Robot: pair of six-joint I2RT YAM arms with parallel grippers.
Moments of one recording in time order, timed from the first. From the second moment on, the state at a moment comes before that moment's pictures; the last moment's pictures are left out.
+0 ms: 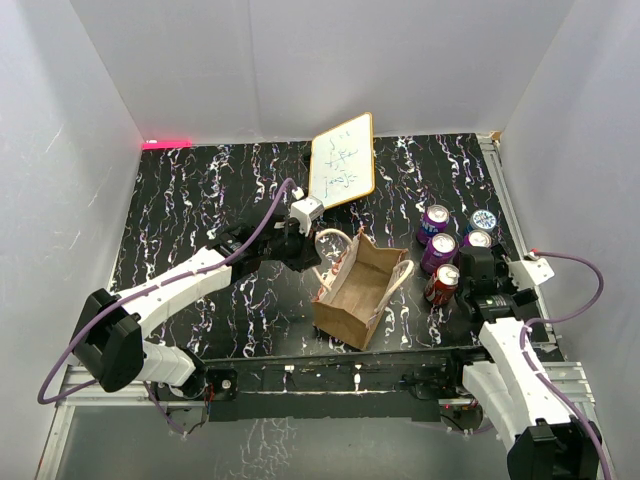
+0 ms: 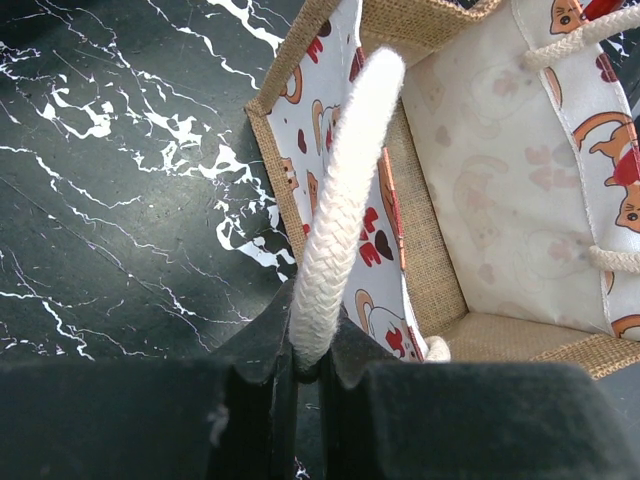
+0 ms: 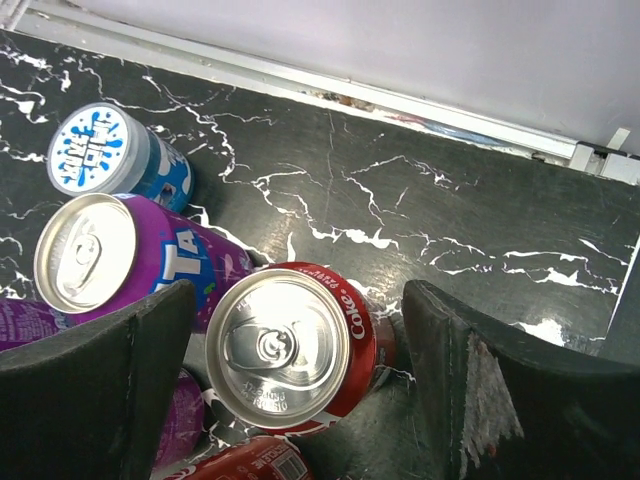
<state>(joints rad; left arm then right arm) -0.71 1.35 0.95 -0.25 0.32 -0.16 0.06 0.72 0.43 -0.46 0.92 0.94</state>
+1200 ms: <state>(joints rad) -0.71 1.15 1.32 -0.45 -0.08 -0.26 0.13 0.79 1.38 -0.61 -0.27 0.20</state>
